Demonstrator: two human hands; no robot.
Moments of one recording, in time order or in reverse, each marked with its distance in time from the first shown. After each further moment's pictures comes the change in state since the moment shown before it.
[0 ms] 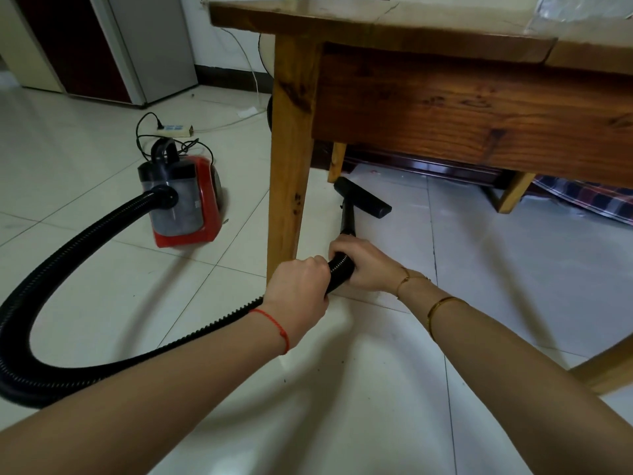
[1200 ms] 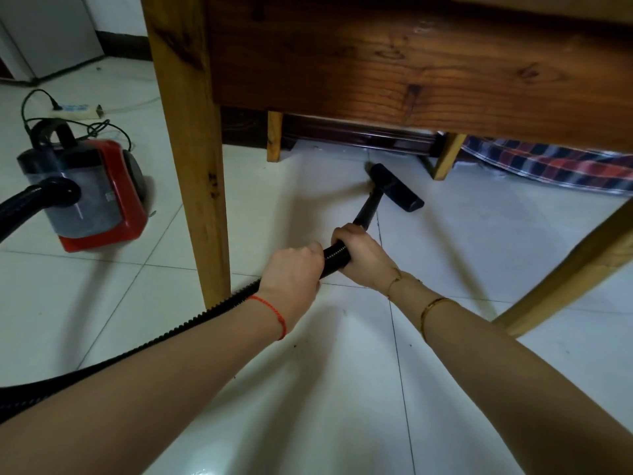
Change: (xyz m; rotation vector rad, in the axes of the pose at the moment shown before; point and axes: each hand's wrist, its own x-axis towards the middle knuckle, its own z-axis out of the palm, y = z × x) left_hand 0.042 0.067 0.034 0.007 0.069 0.221; right_hand -0.068 0.059 0.002 -0.157 0.236 0.304
